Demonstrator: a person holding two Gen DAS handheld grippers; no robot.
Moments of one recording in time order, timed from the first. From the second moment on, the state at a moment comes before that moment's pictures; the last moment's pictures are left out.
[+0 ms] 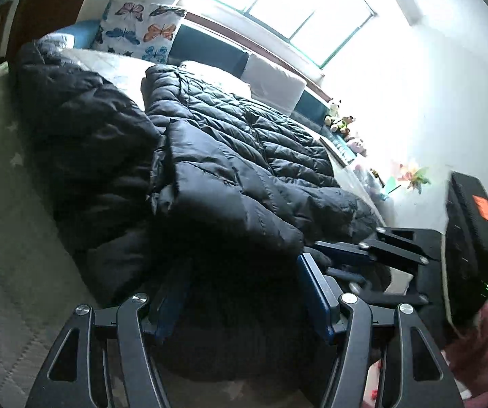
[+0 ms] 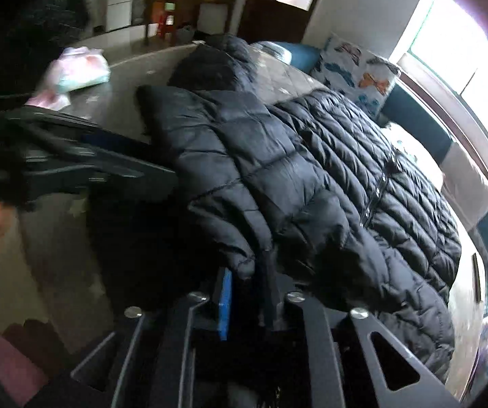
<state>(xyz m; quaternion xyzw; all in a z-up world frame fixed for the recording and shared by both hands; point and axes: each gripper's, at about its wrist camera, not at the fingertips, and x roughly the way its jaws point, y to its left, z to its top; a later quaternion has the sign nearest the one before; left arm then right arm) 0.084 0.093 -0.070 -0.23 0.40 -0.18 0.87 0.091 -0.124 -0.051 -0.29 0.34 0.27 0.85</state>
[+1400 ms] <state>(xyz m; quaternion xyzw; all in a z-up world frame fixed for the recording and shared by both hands) 0.160 0.041 -0.021 -0.13 0.37 -0.18 0.90 0.225 -0.363 -0.075 0.01 0.40 0.12 0.91</state>
